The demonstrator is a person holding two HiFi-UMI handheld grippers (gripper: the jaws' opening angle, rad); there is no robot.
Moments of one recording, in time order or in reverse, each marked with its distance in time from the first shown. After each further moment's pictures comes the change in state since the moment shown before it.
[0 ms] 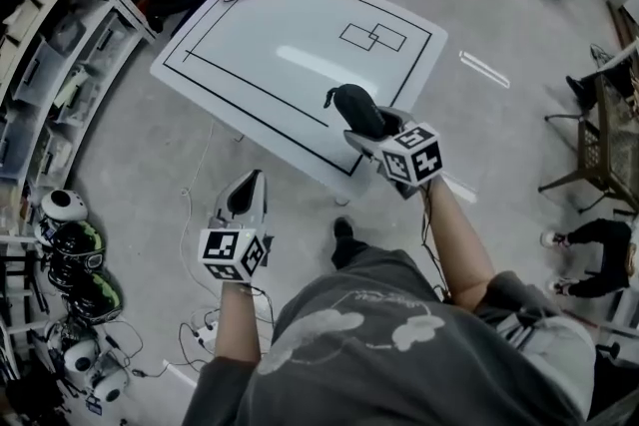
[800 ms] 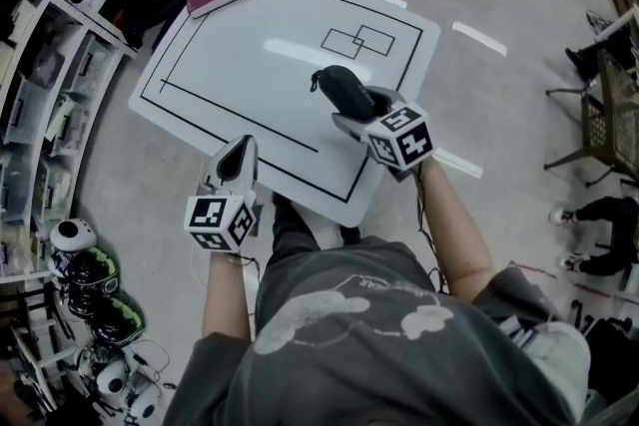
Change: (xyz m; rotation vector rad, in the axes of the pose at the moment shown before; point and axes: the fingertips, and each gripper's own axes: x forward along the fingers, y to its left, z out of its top) left arm 0.133 0.026 0.061 0.077 0.019 -0.095; right arm 0.045 -0.075 0.040 0.011 0.000 -0.054
